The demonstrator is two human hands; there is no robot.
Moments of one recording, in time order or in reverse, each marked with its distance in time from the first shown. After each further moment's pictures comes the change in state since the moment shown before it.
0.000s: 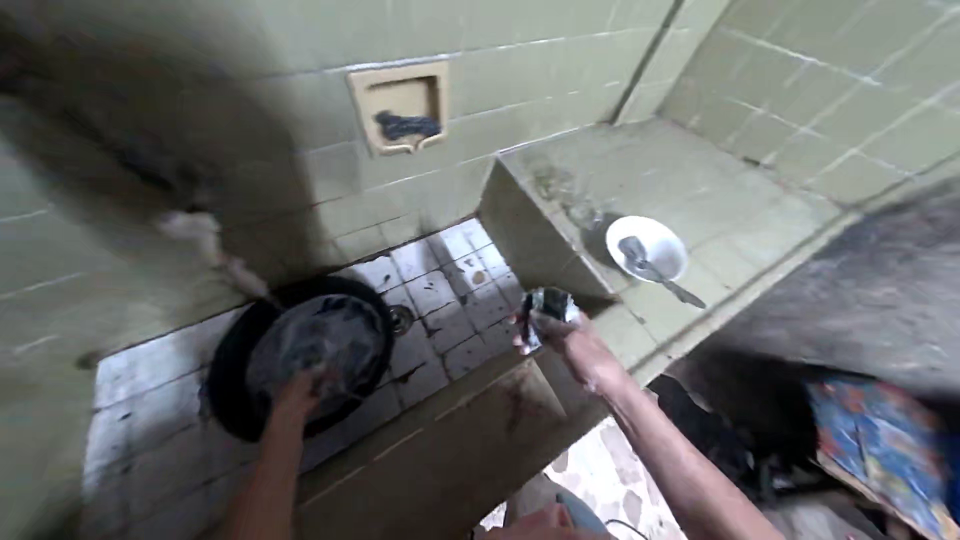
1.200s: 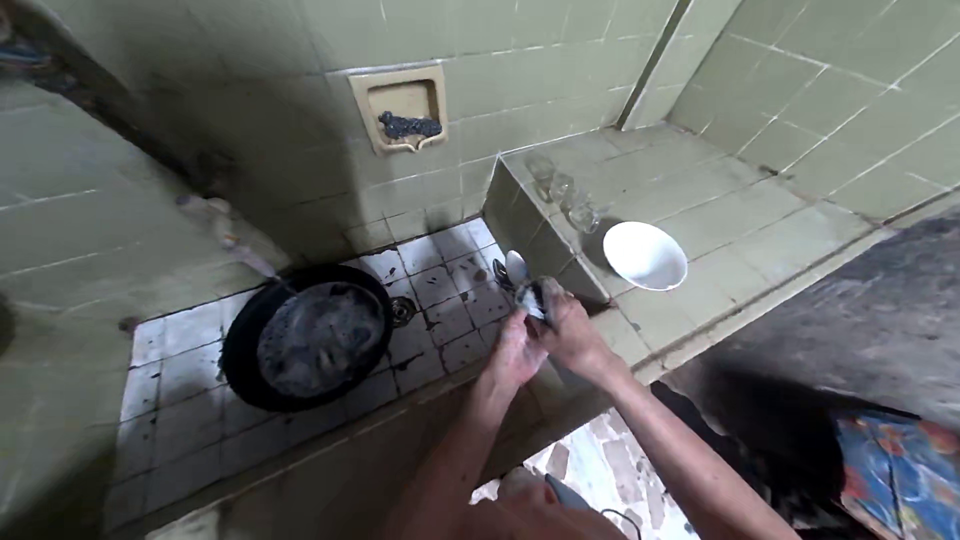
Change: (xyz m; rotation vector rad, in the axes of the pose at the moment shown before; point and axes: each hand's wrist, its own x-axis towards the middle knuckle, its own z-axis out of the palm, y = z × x) left_hand -0.294 0.070 0.243 -0.706 -0.904 -0.096; right_hand 0.009 -0.006 -0.024 -0.864 -0.005 -0.421
